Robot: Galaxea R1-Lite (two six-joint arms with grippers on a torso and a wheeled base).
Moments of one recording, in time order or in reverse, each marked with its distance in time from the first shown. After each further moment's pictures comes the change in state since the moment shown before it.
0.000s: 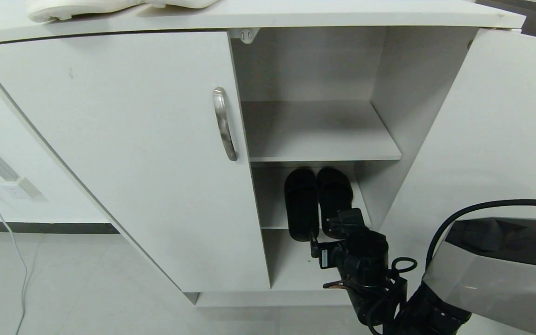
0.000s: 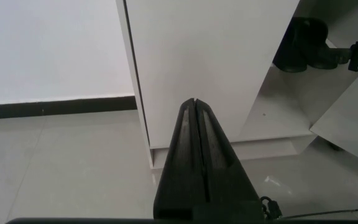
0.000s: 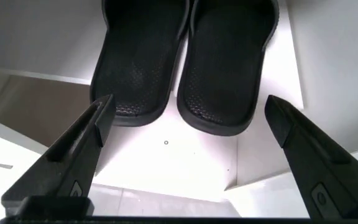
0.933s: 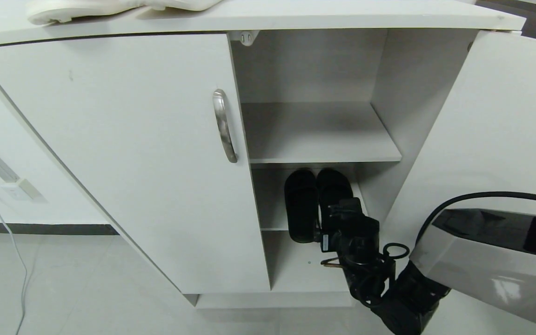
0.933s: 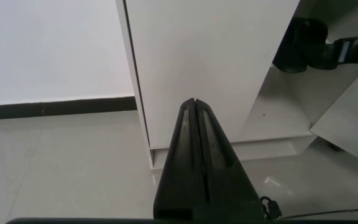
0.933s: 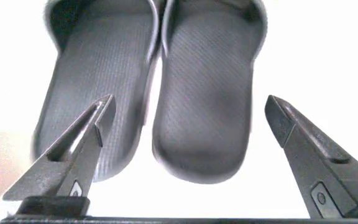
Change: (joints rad) left arm 0.000 0.000 0.000 0.000 0.000 0.000; right arm -0.075 0.060 -0.126 0.057 0.001 0.001
